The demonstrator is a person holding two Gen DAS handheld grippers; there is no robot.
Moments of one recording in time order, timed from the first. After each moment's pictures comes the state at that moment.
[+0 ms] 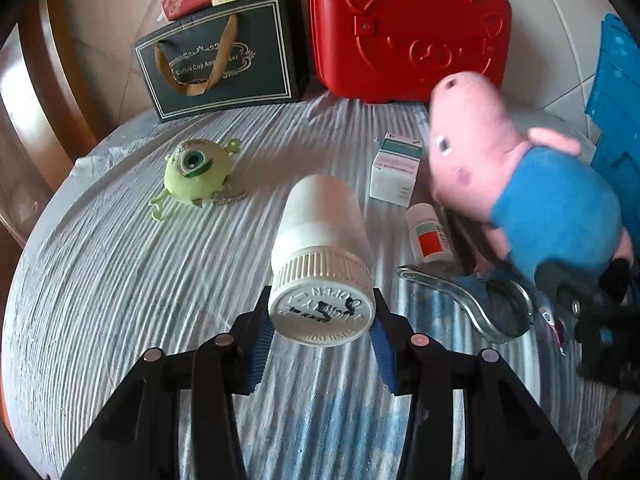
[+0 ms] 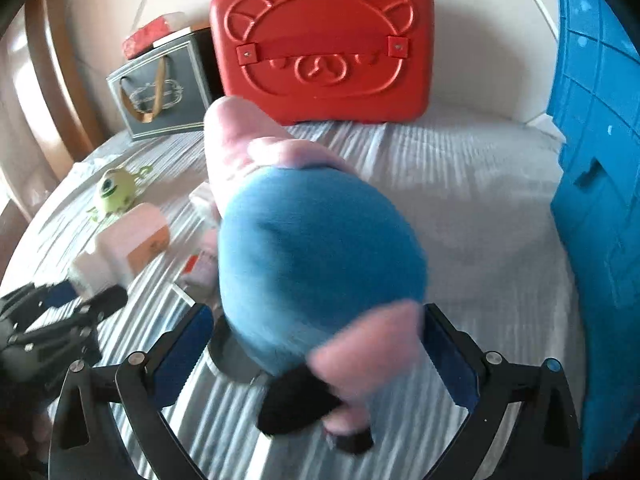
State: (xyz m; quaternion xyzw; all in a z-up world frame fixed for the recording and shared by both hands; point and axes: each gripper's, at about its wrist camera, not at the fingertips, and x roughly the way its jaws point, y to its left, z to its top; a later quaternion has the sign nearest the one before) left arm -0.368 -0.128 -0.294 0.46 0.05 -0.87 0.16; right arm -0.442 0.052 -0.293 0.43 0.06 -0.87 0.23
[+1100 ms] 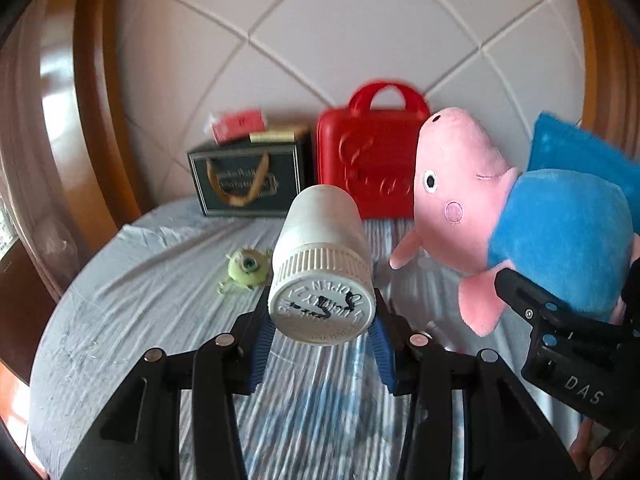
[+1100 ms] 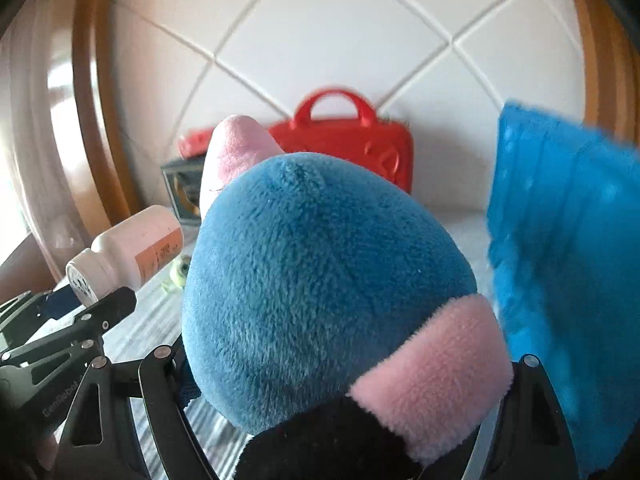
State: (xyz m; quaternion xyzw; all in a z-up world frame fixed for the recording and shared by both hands) left arm -0.252 -0.072 -0.123 0.29 0.04 -0.94 0.17; right arm -0.315 0.080 -0.136 0.28 0.04 -0.93 0.23
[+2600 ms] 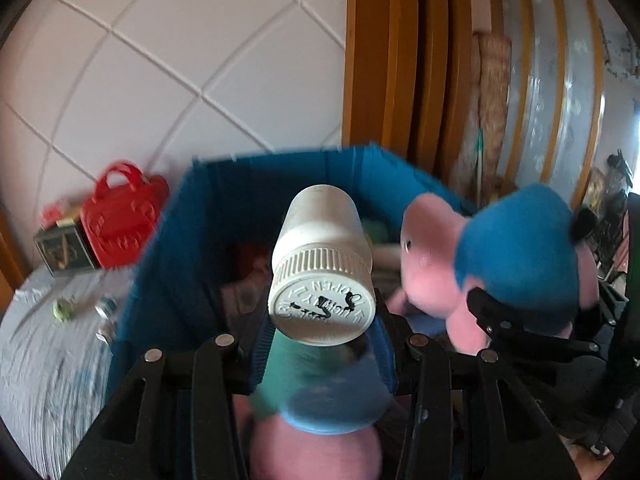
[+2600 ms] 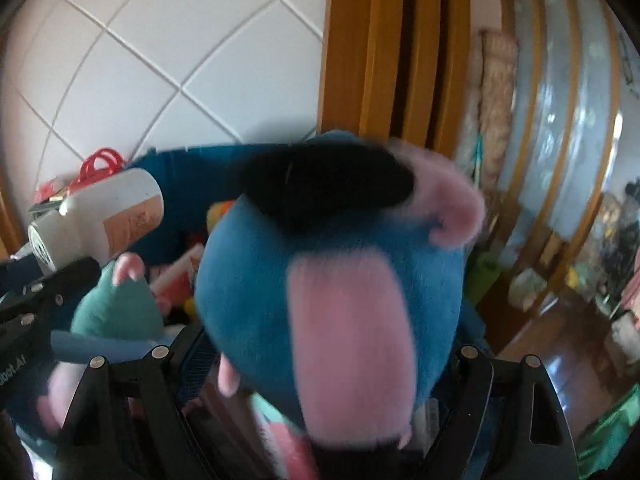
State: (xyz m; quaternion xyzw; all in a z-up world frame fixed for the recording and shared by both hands) left arm -0.244 0.396 -0.025 0.31 0.01 -0.95 -0.04; right arm -0.259 0.577 -0.048 0.30 0.04 -0.95 0.01
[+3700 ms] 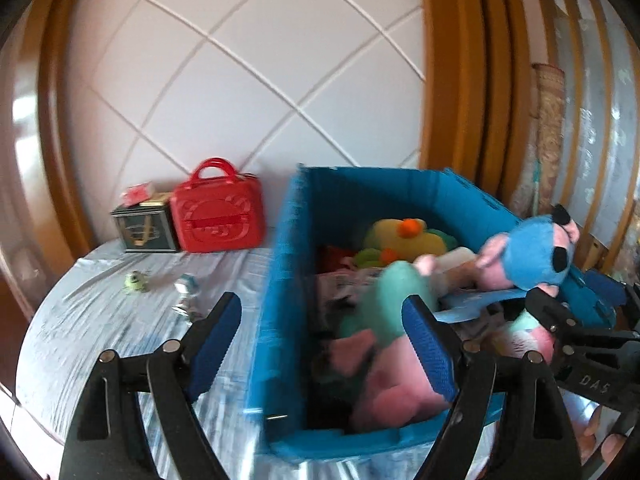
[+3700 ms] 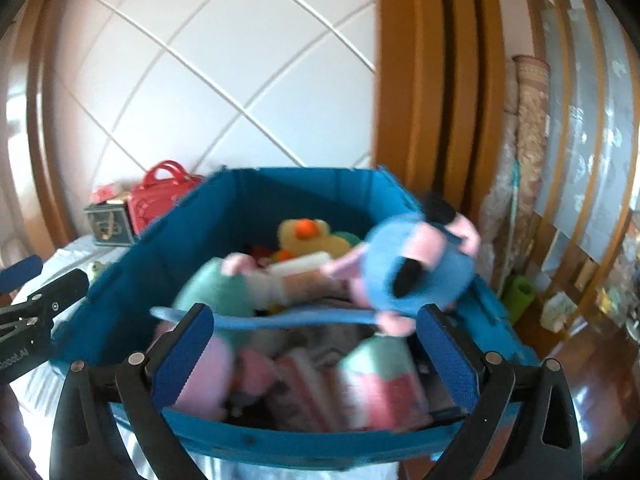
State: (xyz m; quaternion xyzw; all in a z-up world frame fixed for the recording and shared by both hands) left arm -0.137 0.308 0.001 0.24 0.03 -0.96 0.09; right arm -0.184 0.515 -0.003 0.25 0.04 -0.96 0.10
